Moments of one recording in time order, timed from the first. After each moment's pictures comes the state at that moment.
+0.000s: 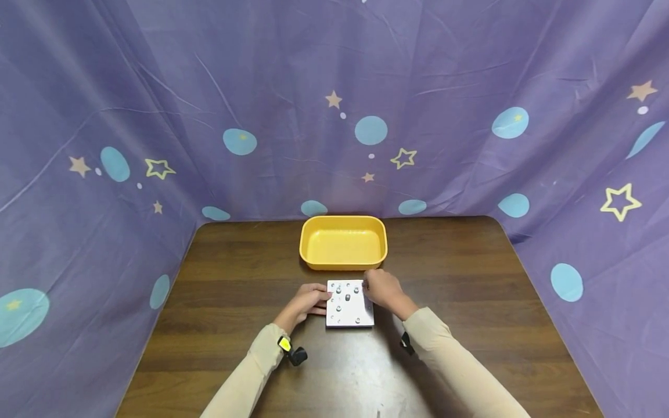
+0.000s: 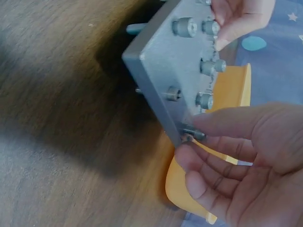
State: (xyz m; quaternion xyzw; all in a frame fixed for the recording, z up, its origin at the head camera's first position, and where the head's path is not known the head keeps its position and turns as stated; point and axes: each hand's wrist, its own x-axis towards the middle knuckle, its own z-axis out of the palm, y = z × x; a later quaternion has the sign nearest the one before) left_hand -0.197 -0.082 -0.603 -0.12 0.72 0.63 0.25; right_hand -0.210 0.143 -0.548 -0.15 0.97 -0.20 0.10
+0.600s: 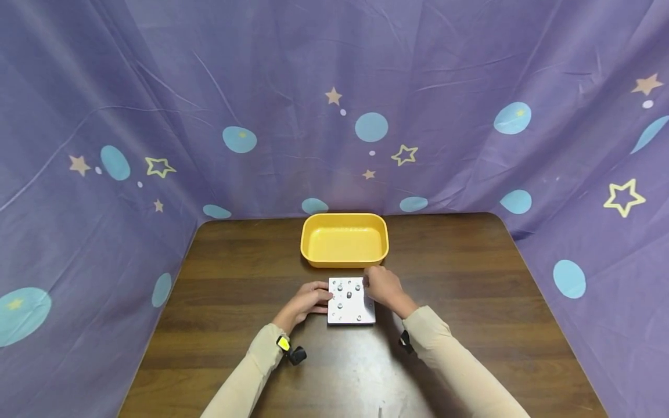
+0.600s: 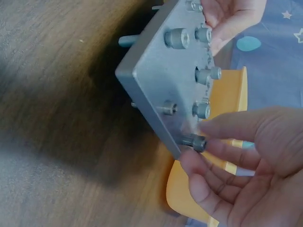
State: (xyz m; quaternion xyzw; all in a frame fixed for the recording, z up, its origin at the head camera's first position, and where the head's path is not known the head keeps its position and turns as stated) left_hand -0.193 -0.087 -0.605 -0.09 0.71 0.65 0.26; right_hand -0.208 0.140 -0.547 -0.13 0.96 -0.22 0.10
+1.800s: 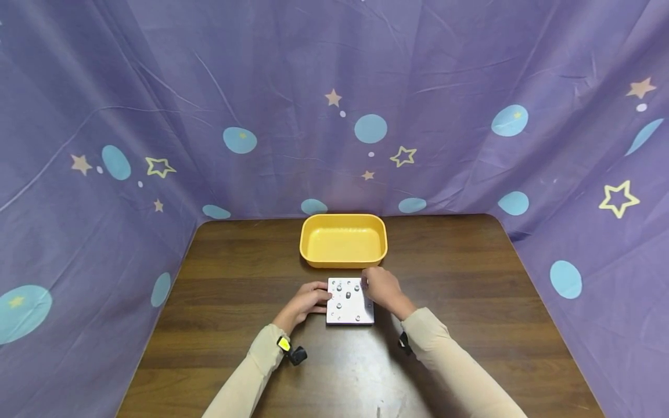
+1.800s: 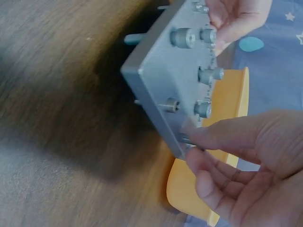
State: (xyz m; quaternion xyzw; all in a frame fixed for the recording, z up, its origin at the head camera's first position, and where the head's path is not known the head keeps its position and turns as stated) left_hand -0.189 -0.085 -0.602 -0.09 0.71 0.65 0.25; right_hand -0.205 0.140 -0.545 -0.14 0.96 -0.21 0.08
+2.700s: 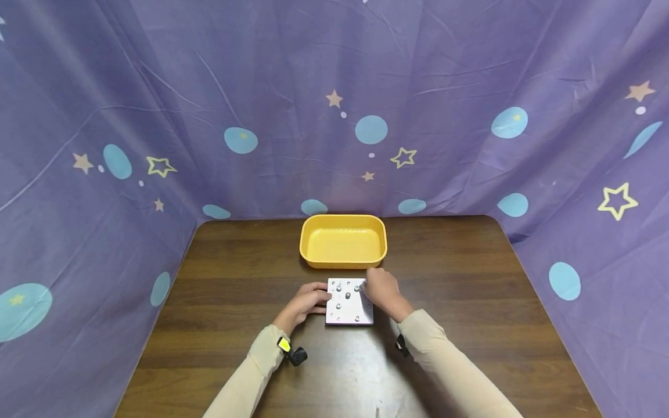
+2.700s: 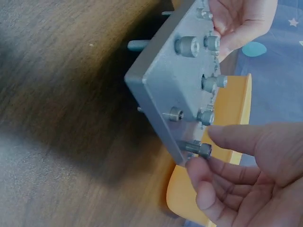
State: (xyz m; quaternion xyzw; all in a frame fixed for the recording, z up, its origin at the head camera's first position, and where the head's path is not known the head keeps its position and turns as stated) left_hand -0.187 -0.084 -0.603 -0.09 0.71 0.65 0.24; right_hand -0.201 0.136 -0.547 -0.12 0.97 -0.20 0.05
